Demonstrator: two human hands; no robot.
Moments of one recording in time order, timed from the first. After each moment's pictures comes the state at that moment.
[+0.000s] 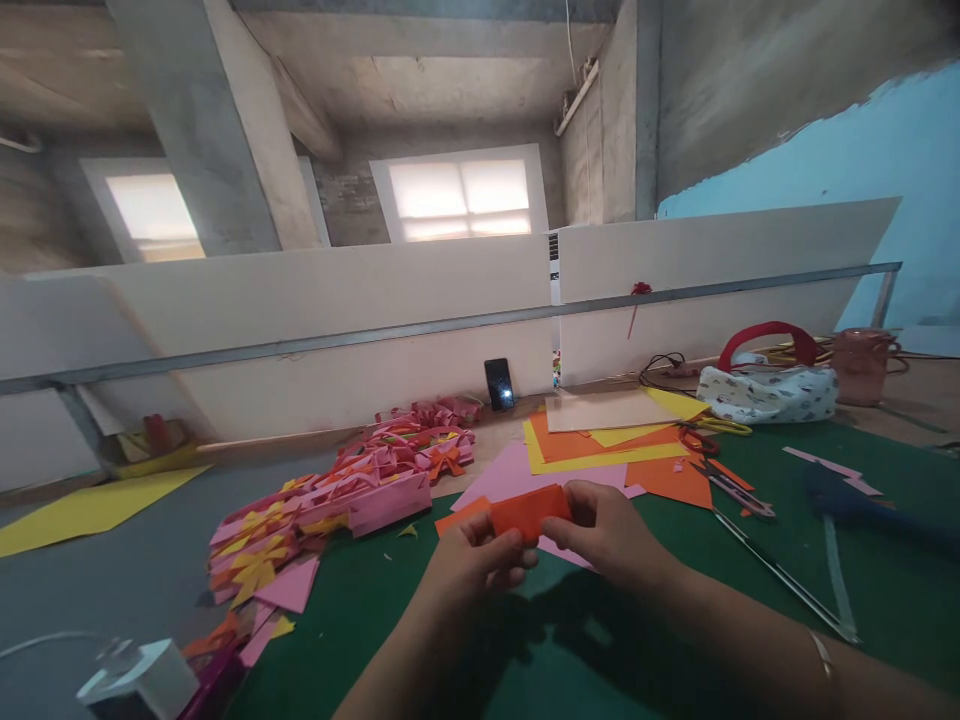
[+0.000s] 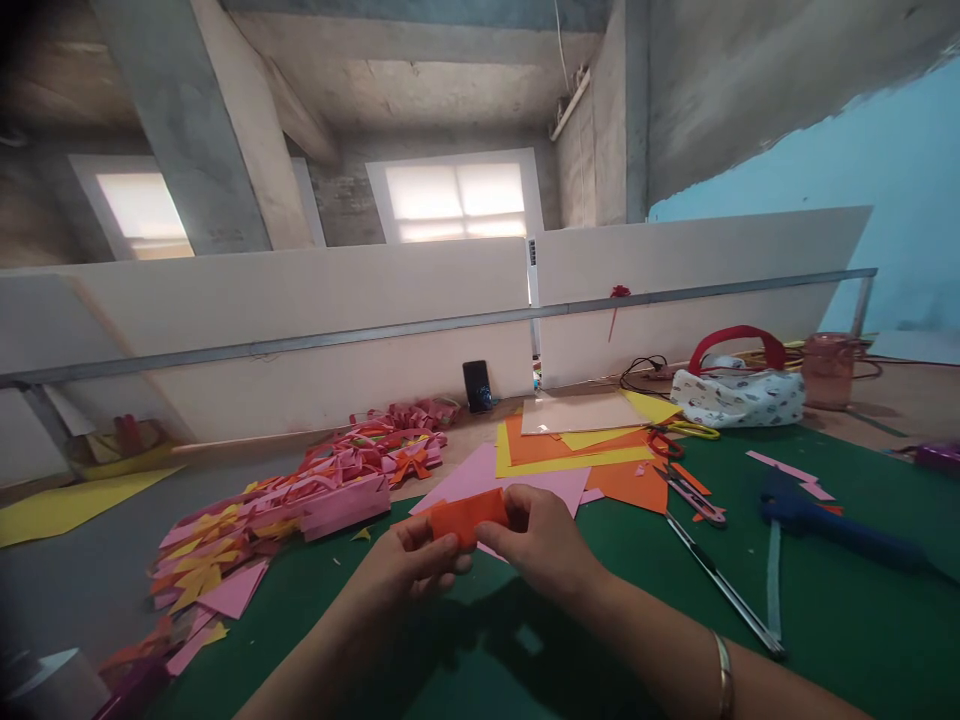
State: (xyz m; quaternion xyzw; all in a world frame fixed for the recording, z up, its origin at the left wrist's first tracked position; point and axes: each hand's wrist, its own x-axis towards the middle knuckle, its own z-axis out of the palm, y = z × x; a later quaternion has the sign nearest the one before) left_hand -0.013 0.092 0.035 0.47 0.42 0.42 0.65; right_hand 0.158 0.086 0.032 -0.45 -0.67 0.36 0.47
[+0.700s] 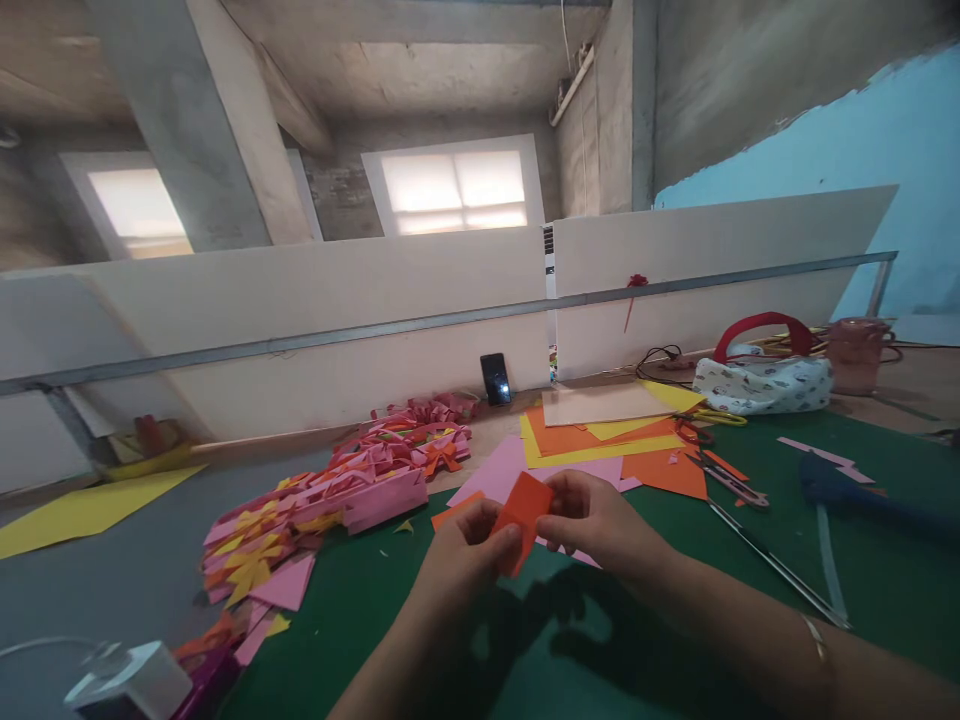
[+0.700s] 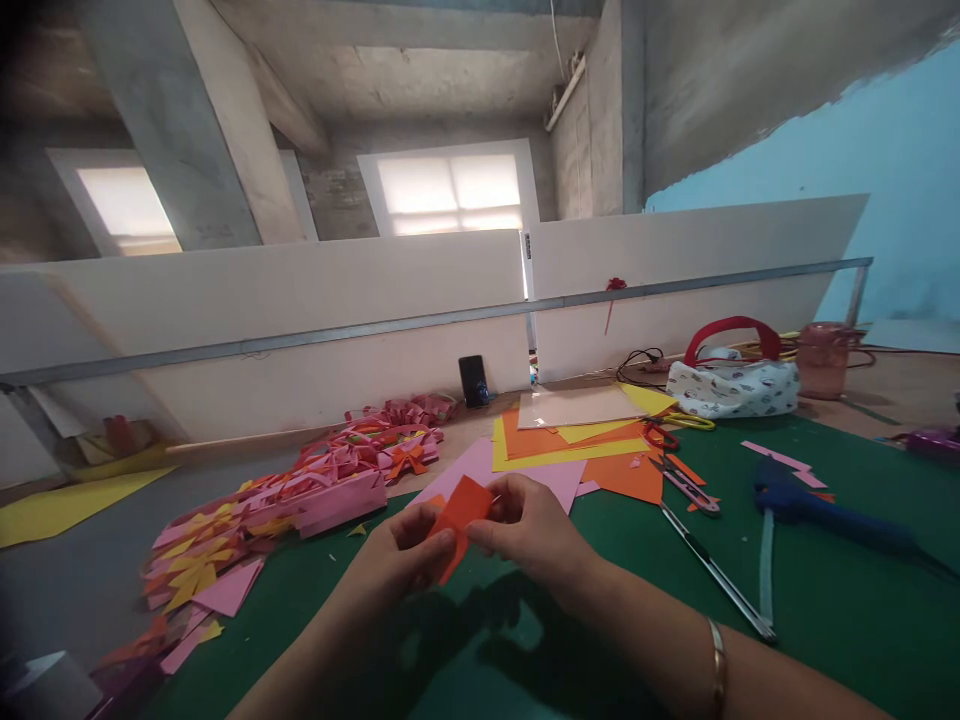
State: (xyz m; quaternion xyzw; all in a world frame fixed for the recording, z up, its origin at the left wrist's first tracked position) left_hand -0.011 0.094 0.033 0.57 0.42 0.43 0.57; right_hand 0.156 0.079 0.039 -0.41 -0.59 0.50 0.48
